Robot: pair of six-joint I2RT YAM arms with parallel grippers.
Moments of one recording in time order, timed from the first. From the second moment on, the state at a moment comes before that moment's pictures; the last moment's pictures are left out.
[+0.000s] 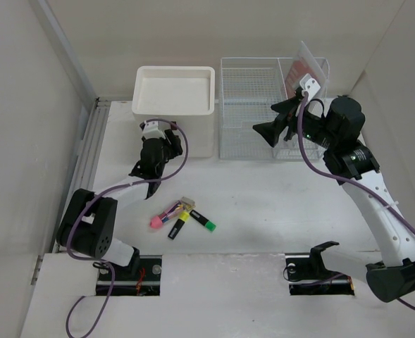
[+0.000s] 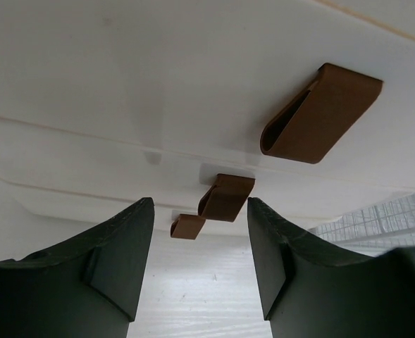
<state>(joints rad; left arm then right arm) -0.36 1.45 0.65 0.56 -0.23 -0.43 0.33 1.12 1.29 -0.22 -0.55 -0.05</state>
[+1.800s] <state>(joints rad) -0.39 1.44 0.63 0.56 -0.21 -0.44 0.33 1.12 1.29 -0.22 -0.56 -0.05</state>
